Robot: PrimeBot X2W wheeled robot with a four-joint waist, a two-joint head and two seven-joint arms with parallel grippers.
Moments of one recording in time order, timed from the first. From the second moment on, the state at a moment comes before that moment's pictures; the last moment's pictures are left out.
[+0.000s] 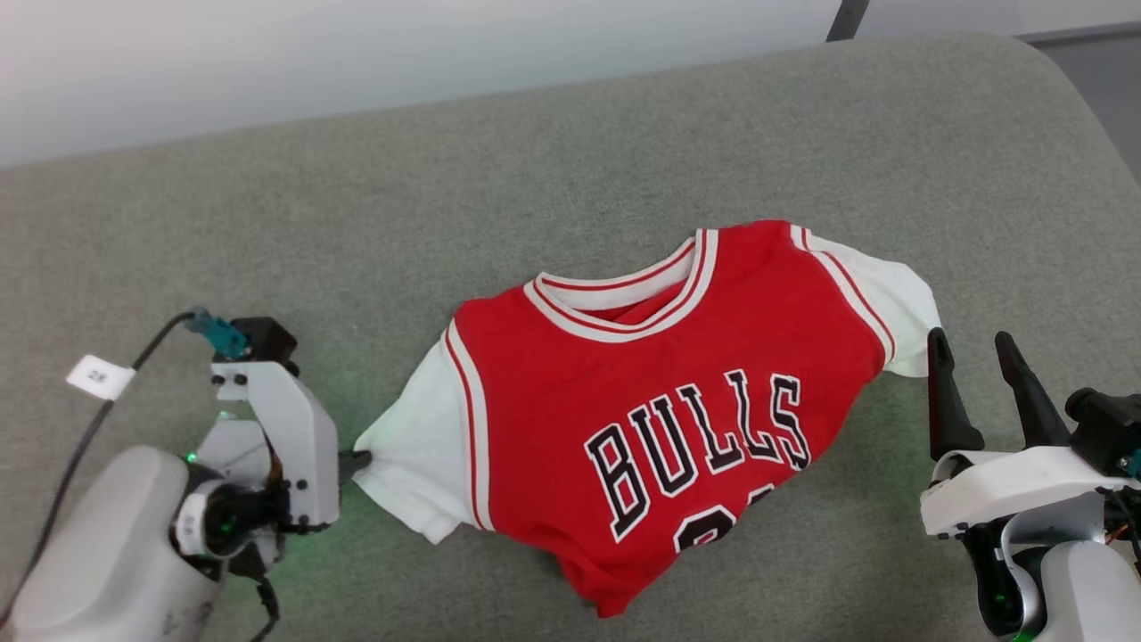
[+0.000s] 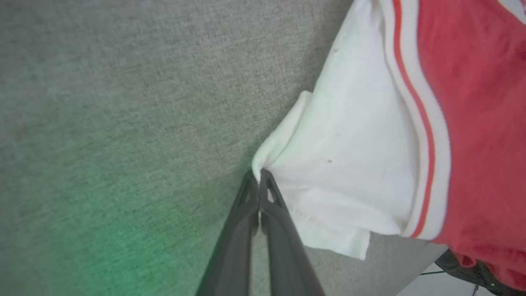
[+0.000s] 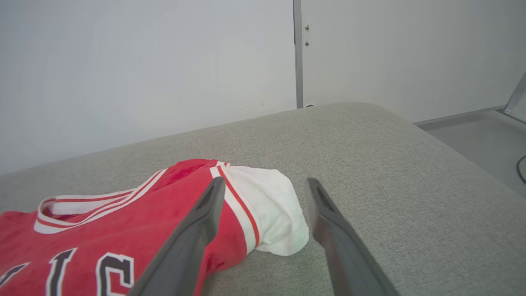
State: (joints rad) left arm -0.51 0.53 -0.42 0.36 -0.92 0.01 0.84; right arm -0.27 -0.05 -0.09 0.26 0.24 0.13 -0.14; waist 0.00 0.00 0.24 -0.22
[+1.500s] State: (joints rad) left arm -0.56 0.68 -0.34 0.64 -0.87 -0.06 0.65; right arm -0.22 -0.06 -0.08 0.16 0.22 0.13 -0.03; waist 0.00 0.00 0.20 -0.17
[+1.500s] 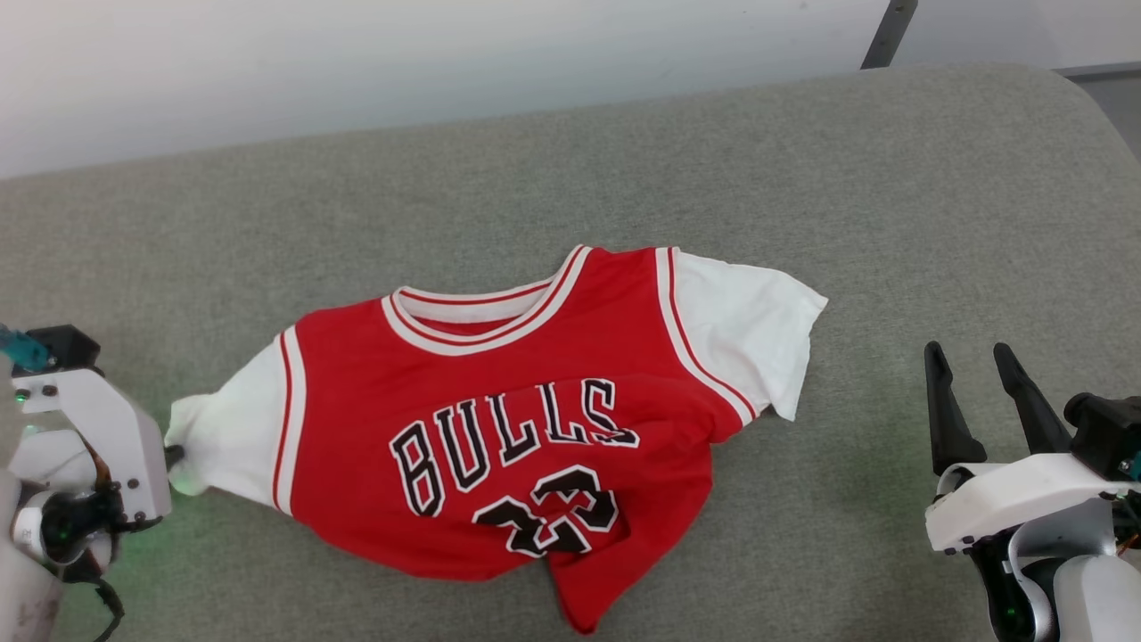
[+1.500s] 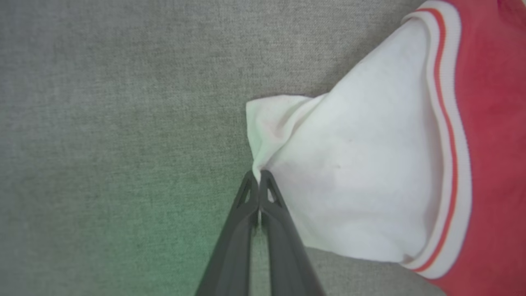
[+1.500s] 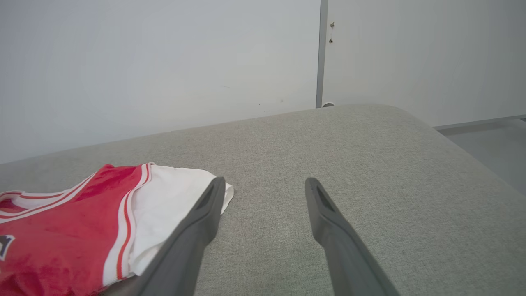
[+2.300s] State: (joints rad) left arm -0.57 0.69 -0.36 0.48 -0.85 -0.03 0.62; right arm -0.22 -0.06 -0.05 0.09 0.22 0.13 -0.02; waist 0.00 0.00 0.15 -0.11
